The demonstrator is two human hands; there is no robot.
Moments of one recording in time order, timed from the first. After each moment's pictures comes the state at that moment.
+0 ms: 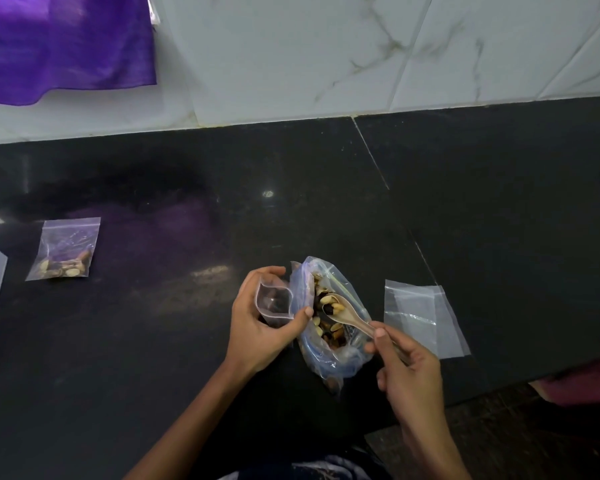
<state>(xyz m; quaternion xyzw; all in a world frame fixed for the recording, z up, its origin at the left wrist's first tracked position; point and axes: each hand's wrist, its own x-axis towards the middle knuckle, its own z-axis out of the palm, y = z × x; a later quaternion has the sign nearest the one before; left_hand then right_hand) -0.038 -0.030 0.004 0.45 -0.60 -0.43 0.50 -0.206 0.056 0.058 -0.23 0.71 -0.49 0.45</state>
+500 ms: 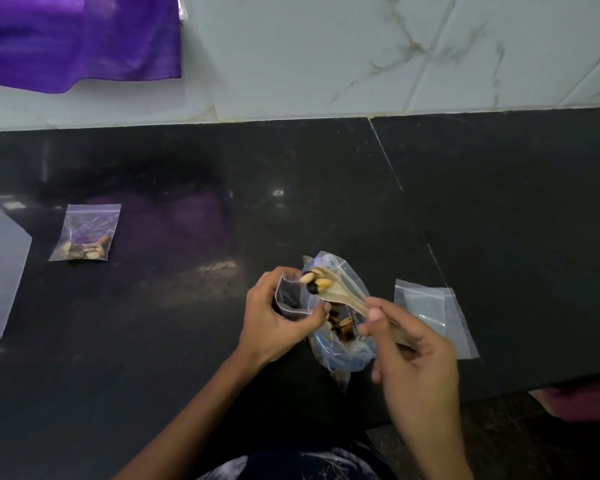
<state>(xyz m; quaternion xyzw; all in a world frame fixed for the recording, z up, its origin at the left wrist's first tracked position) -0.041 -0.027 0.008 0.46 -0.62 -0.40 0.49 -0.180 0.057 0.106 -0.38 0.68 -0.49 0.39</state>
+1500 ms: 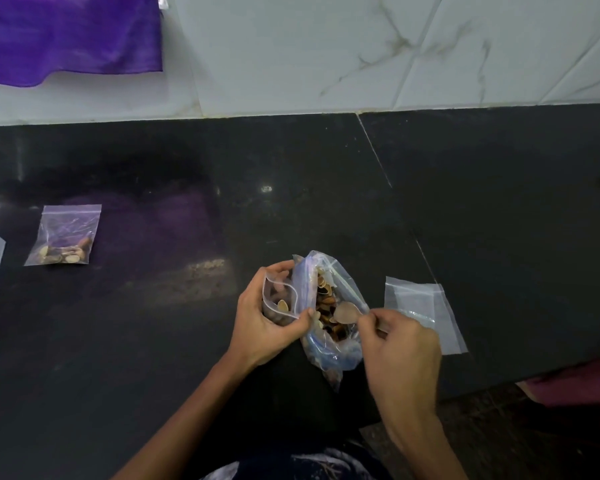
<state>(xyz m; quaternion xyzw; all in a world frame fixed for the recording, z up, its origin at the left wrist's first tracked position) -0.038 -0.026 0.001 0.43 -0.60 -0.46 0.49 -0.191 0.038 0.066 -0.50 0.81 -0.27 0.13</state>
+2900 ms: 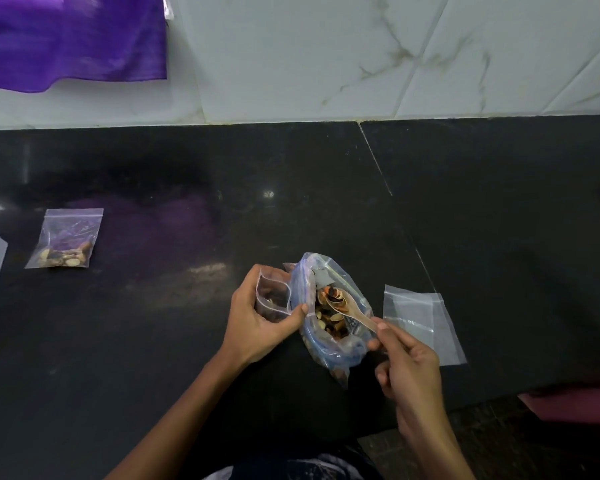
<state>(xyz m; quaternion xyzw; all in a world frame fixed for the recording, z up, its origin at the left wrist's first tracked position) -0.035 -0.038 0.009 0.44 -0.61 -0.44 0.49 -0.209 0.042 0.066 -0.16 0.72 -0.47 0.48</state>
